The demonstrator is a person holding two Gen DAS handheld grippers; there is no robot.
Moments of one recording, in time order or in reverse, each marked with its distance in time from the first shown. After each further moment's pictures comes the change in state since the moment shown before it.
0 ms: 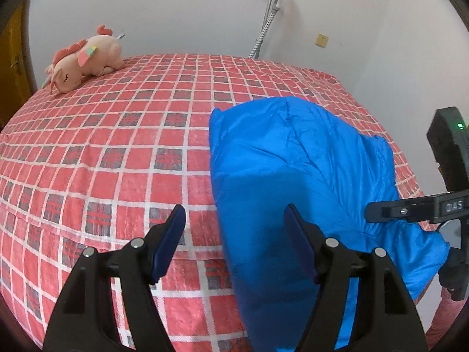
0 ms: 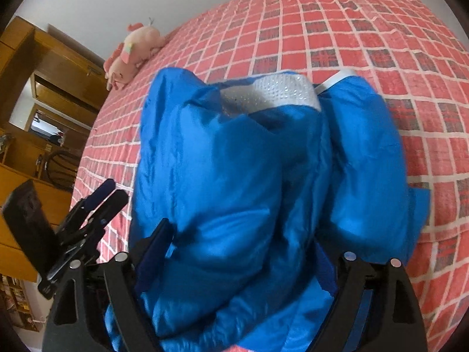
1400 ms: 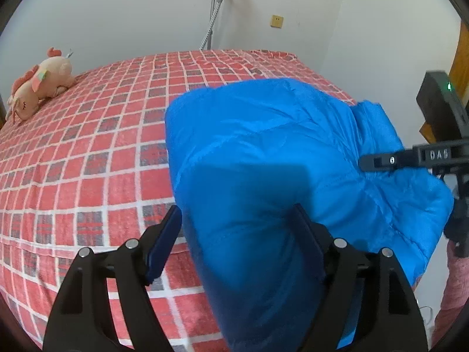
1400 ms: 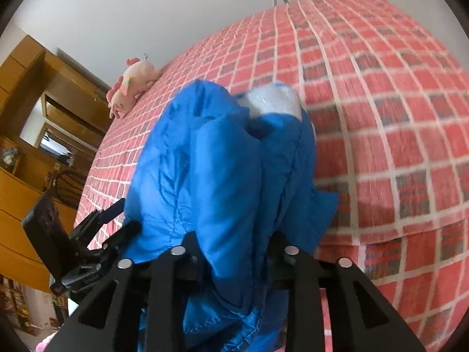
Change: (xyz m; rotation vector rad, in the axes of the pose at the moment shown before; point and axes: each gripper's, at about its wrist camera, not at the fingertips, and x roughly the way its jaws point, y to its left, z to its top) left arm 0.029 -0.089 -0.027 0.158 0.031 -0.092; right arm -0.054 -0.100 -0.027 0.025 -0.144 0.070
